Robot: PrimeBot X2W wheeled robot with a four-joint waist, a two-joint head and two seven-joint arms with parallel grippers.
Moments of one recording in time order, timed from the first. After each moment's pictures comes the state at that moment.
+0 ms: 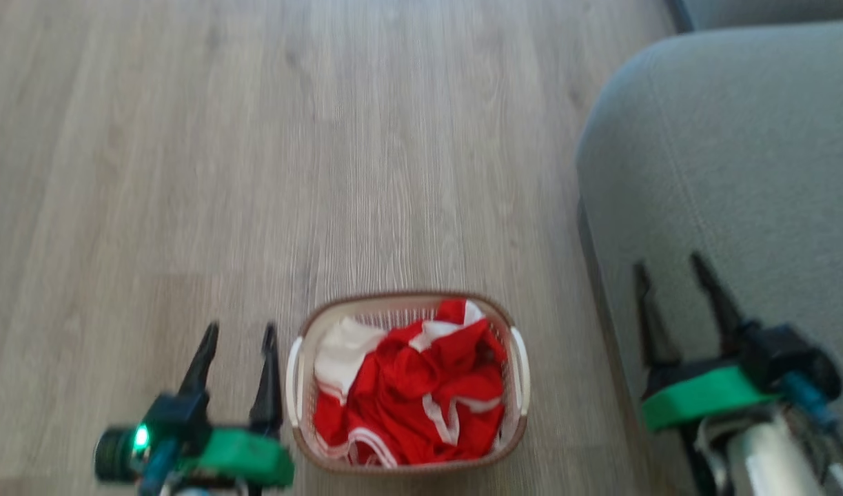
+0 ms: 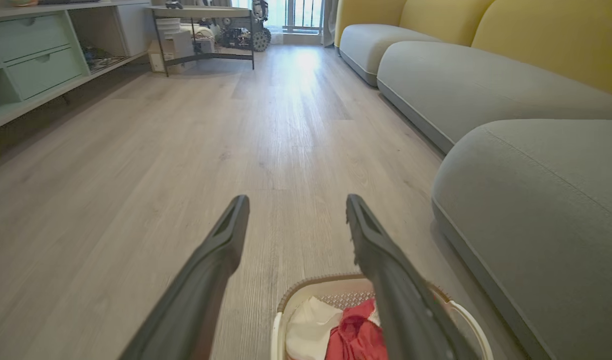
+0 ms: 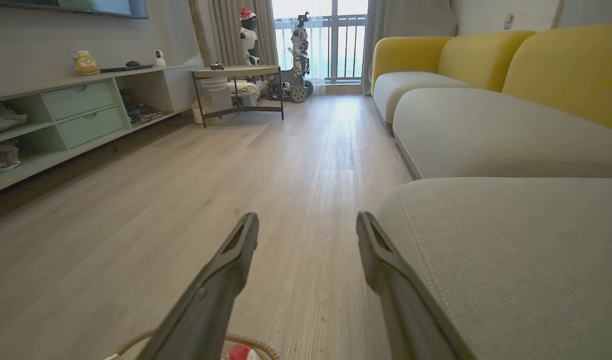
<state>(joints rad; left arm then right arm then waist) 0.09 0.05 -0.15 0.11 -0.11 0.07 -0.25 -0.02 -0.04 0.02 0.11 0.09 0.13 -0.25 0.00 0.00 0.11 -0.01</state>
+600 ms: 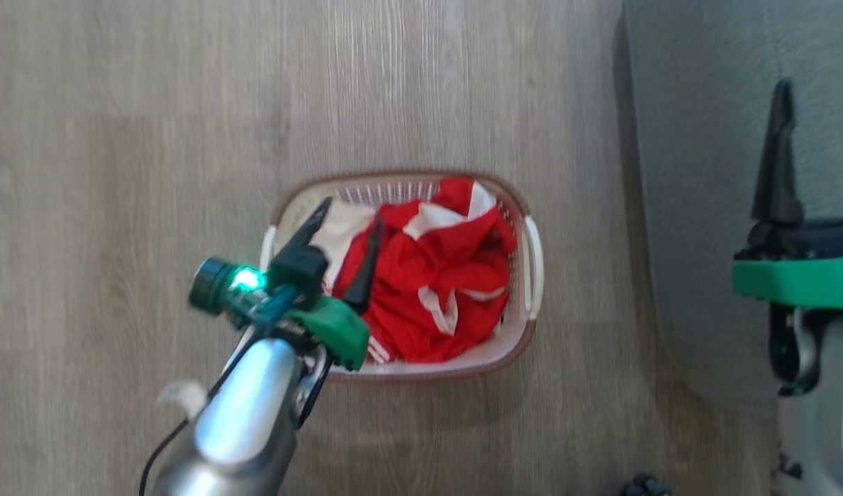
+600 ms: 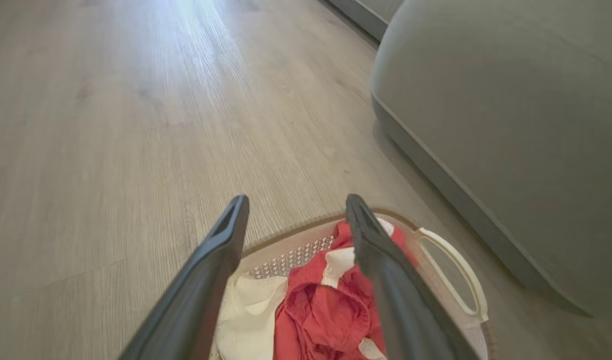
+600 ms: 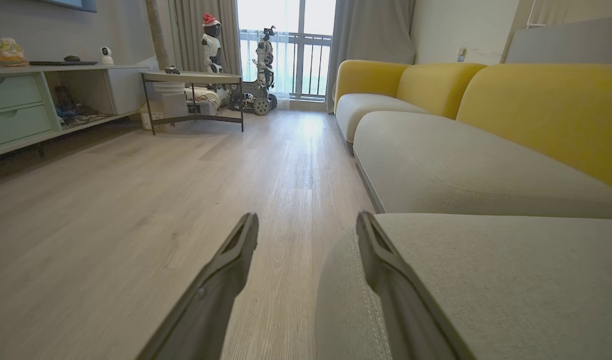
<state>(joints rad) -0.42 0.04 -0.44 0.51 -0.07 0.01 -0.25 -0.27 -0.04 -0.16 -0.09 0.03 0.13 -0.26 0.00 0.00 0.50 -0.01</state>
